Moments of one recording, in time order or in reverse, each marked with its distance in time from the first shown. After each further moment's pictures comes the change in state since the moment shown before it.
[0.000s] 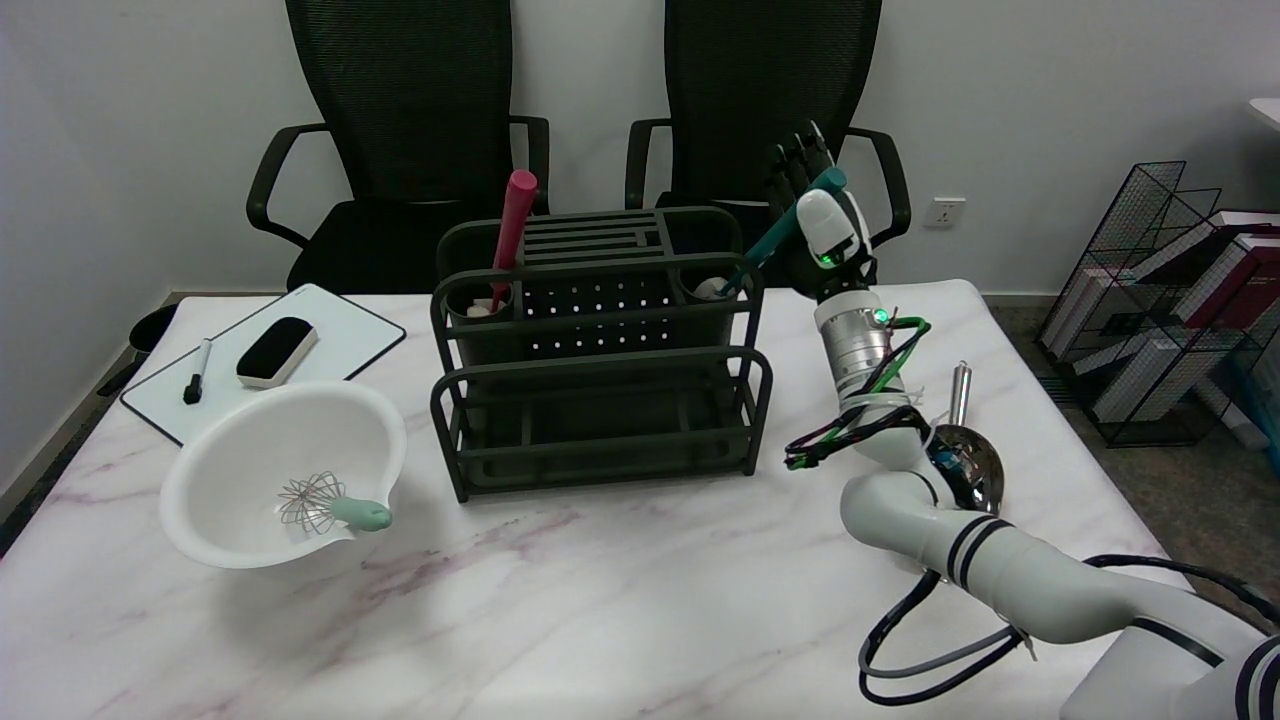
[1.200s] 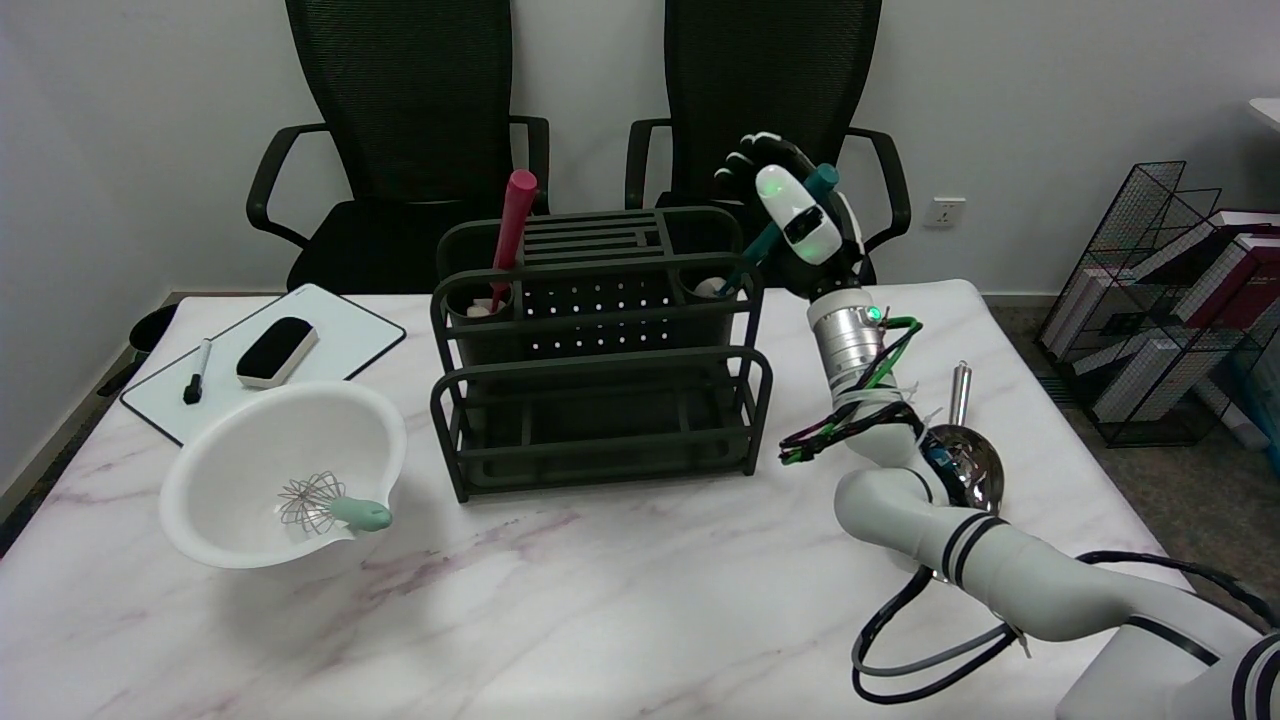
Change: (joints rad) arm 0.006 -0.007 -0.006 0.017 0.032 -0.037 0.001
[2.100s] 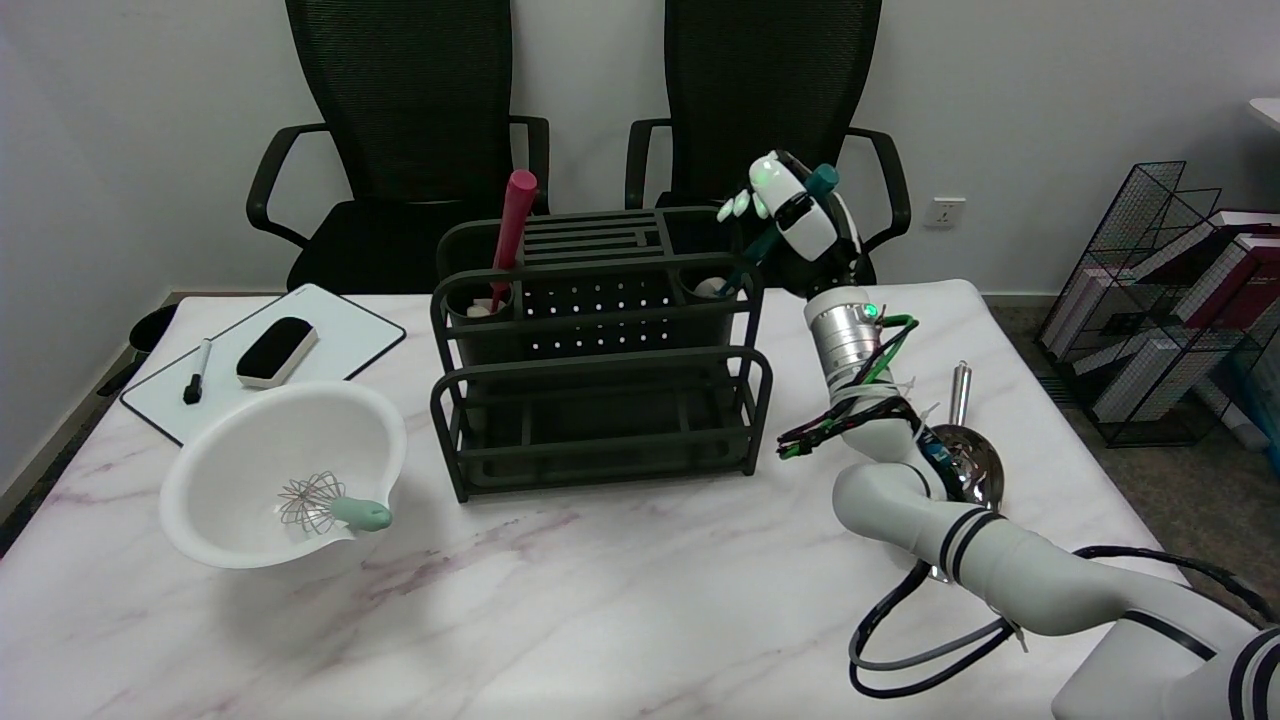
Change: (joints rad) arm 0.014 -0.002 -0.004 -0.008 0.014 -0.025 -0.002
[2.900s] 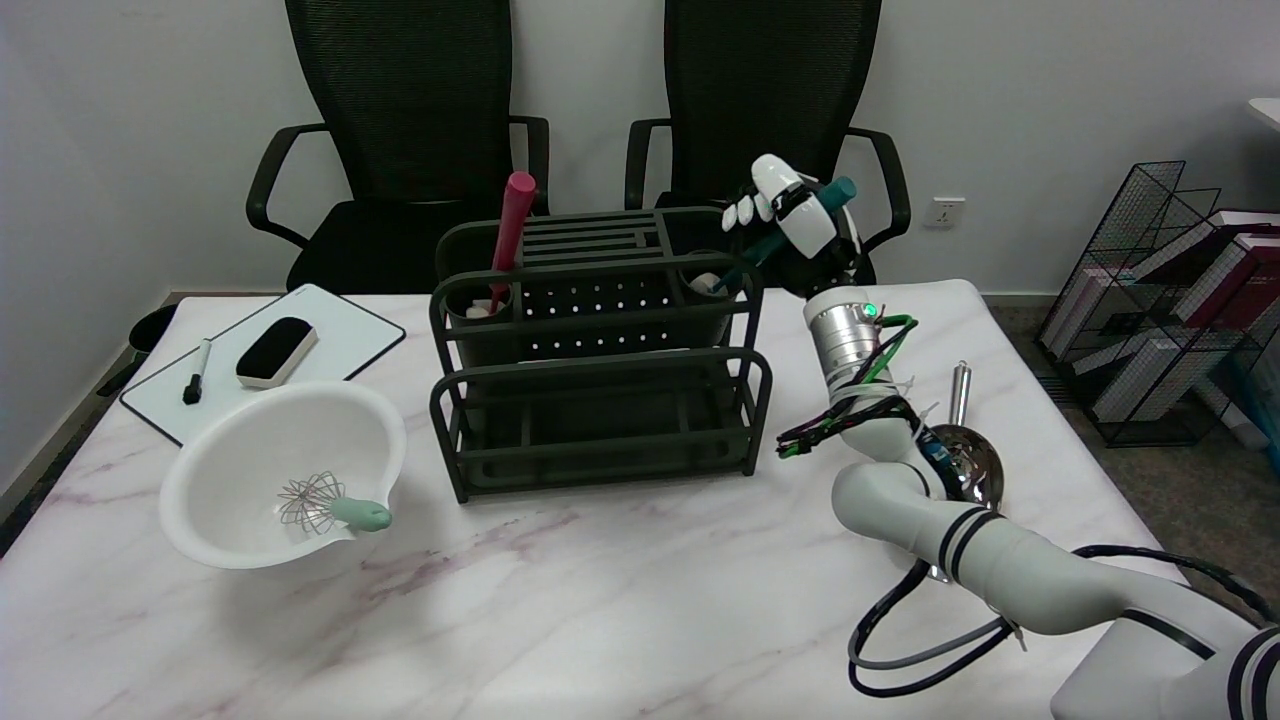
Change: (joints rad) arm 0.003 -0.002 -0.001 -0.004 0.002 -0.004 0.001
